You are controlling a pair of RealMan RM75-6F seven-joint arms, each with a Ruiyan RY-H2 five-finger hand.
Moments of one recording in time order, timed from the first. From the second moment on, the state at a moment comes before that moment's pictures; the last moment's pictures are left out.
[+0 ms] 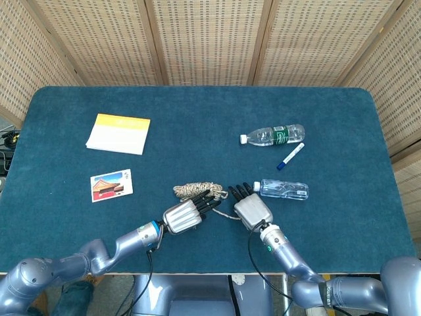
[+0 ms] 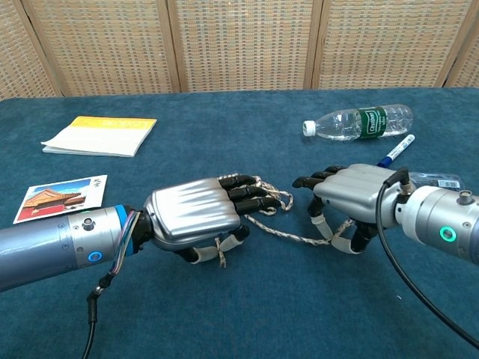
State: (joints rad) left arm -0.89 -1.89 0.08 -0.89 1.81 1.02 0.23; right arm 0.77 -1.62 0.03 -1.56 -0.98 0.99 -0.79
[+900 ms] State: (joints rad) left arm -0.87 -1.85 0.09 -0.92 1.80 1.08 0.23; right arm 0.76 -1.60 0.03 -1.57 -0.99 1.01 -0.78
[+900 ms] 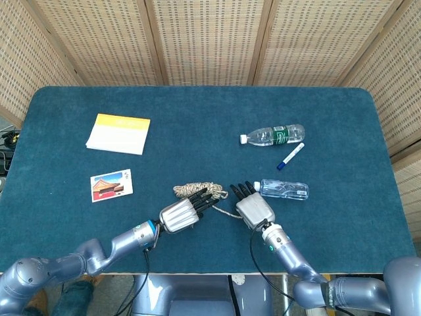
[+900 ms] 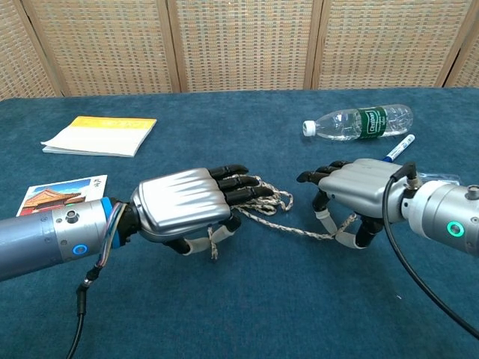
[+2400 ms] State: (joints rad) left arm -0.58 -1.58 0.16 -0.64 1.78 1.42 -0.12; right arm 0.66 -1.42 0.03 -1.54 -0.97 1.09 -0.72
